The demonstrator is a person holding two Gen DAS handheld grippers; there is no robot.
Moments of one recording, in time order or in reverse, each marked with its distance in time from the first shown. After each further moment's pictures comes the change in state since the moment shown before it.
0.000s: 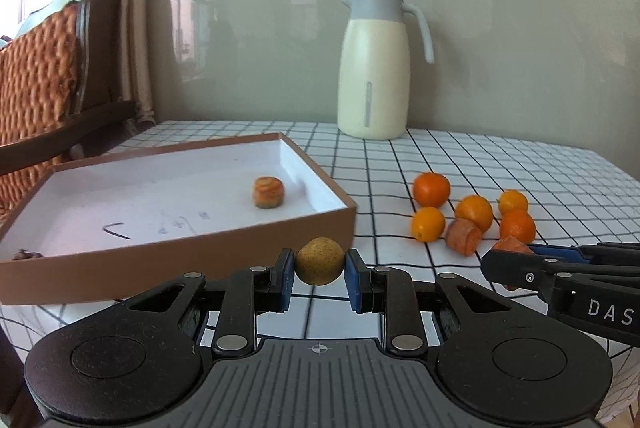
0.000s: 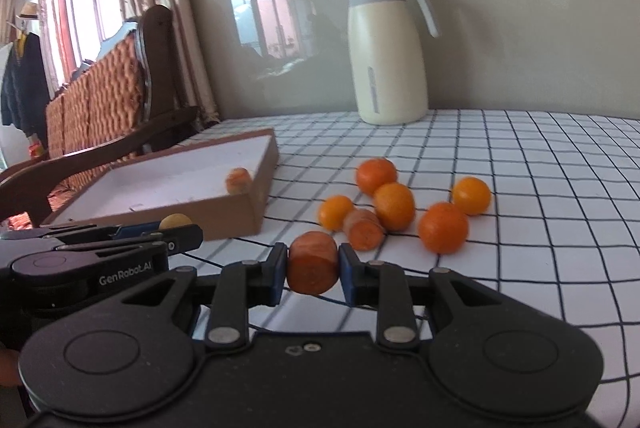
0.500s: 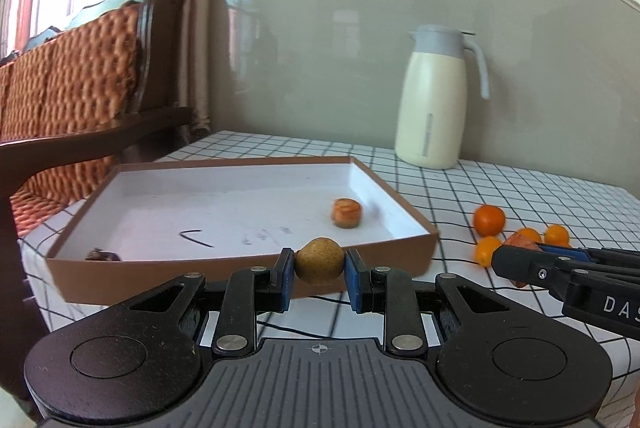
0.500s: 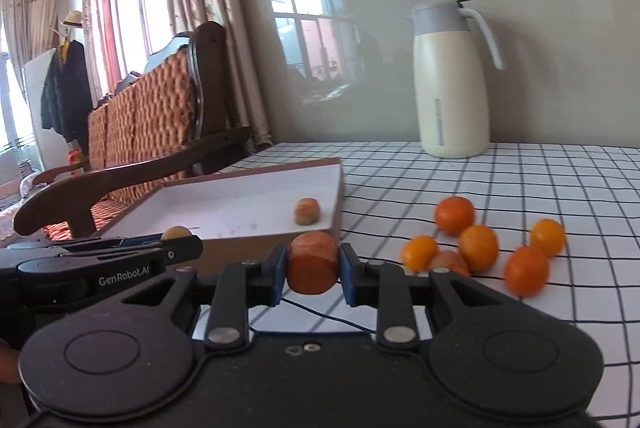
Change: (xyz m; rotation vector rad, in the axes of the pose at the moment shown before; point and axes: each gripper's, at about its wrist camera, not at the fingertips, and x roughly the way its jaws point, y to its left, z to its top) left arm -0.019 0.055 0.002 -0.086 -0.051 0.097; right arm 0.013 0.038 0.011 -0.046 -0.066 0.125
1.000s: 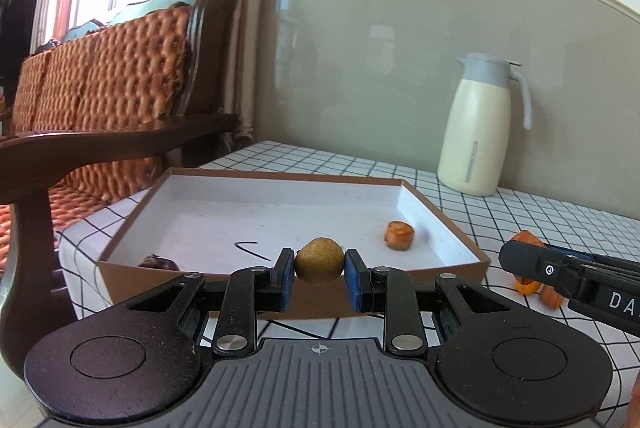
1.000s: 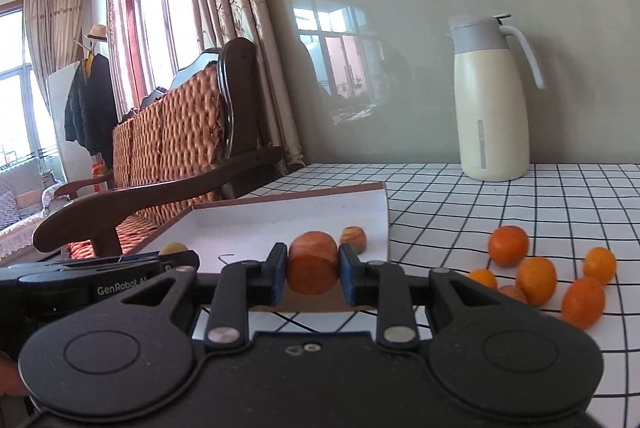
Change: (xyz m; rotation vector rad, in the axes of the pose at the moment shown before) left arm -0.005 0.035 0.003 -0.078 -0.042 0.087; right arm 0.019 0.023 0.010 -0.006 -0.055 0.073
